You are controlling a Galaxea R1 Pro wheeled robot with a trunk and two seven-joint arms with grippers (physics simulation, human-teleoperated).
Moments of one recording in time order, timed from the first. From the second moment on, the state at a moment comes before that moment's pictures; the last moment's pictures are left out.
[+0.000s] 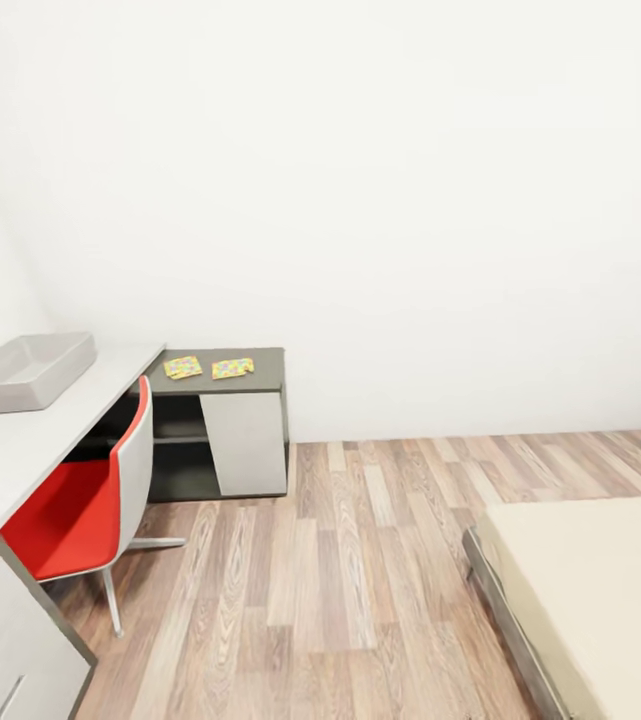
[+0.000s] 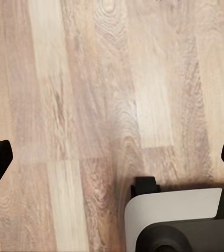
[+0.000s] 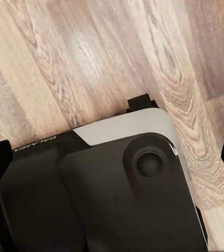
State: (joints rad) left arm -0.20 0.09 -0.04 -0.21 -0.02 -0.15 0.00; right arm -0.19 -0.01 -0.12 -0.16 -0.24 0.09 0.02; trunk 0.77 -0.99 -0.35
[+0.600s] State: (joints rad) left arm -0.20 0.09 -0.04 -0.21 -0.02 -0.15 0.00; right arm -0.19 -0.01 -0.12 -0.16 -0.24 0.08 0.02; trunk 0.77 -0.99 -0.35
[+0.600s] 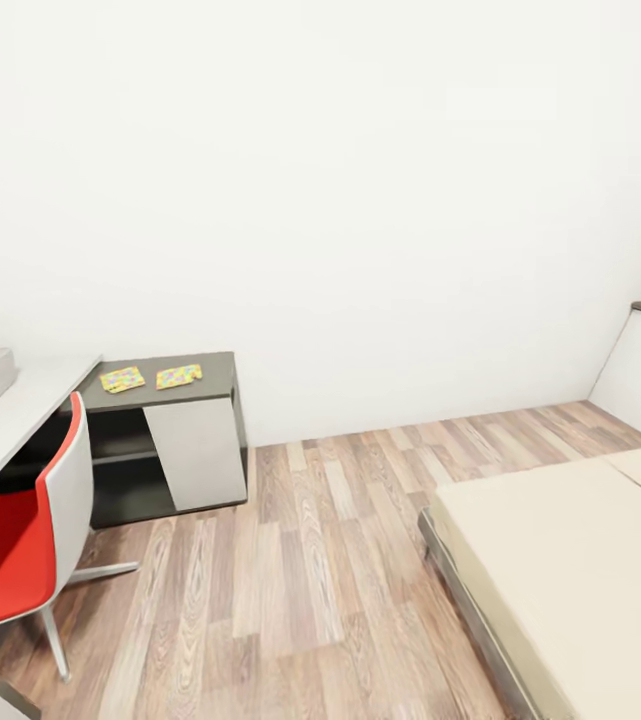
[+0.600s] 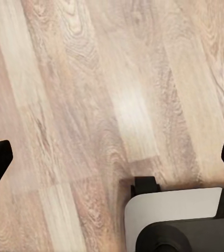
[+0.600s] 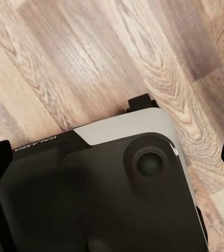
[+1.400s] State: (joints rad) left arm -0.20 0.09 -0.04 -0.21 -0.02 -0.16 0.00; right arm -0.19 -0.01 -0.12 -0.16 -0.24 0.08 0.02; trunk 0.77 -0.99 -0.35
